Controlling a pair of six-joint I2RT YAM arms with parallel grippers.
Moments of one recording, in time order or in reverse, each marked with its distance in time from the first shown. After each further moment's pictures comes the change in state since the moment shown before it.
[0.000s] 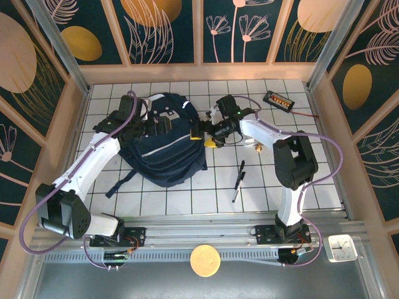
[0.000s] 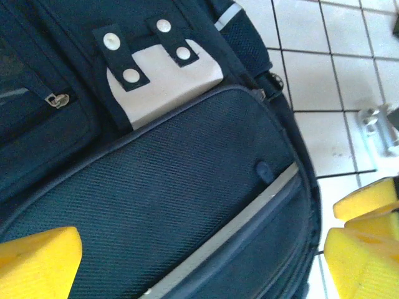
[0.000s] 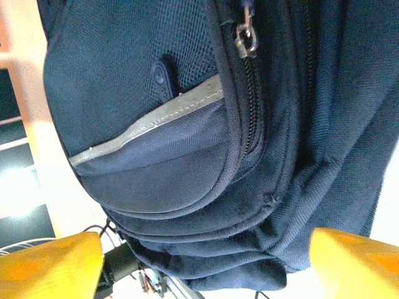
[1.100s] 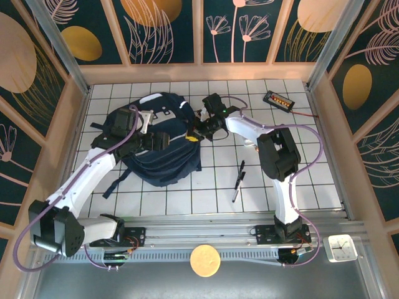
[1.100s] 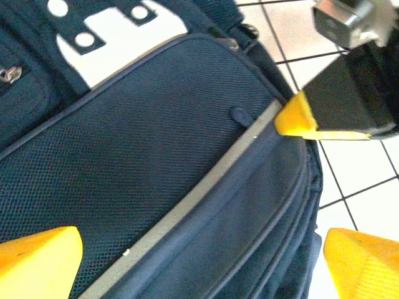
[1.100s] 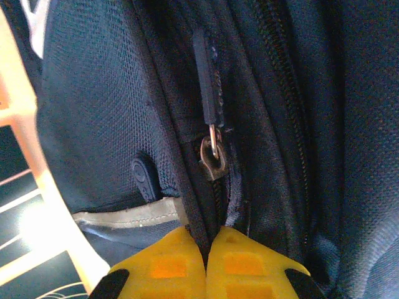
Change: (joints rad) left arm -0.004 -0.163 -0.197 0.064 0.069 0.203; right arm 0.063 0.172 0.179 0.069 0.058 0.244
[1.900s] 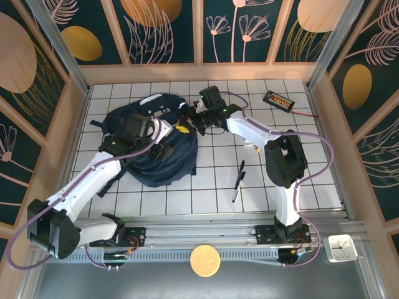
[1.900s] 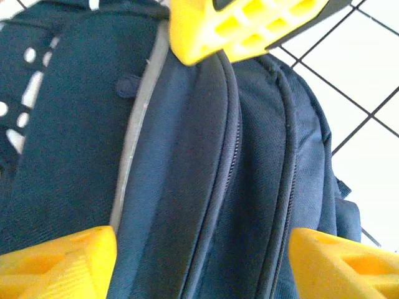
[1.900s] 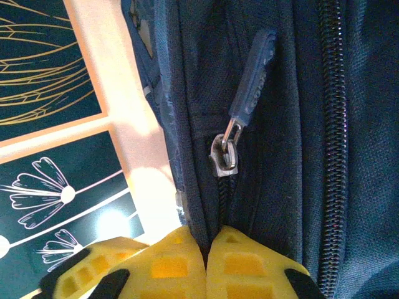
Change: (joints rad) left arm -0.139 0.015 -0.021 0.005 -0.096 0.430; right arm 0.049 -0.114 -0.005 0.143 -0.030 0.291
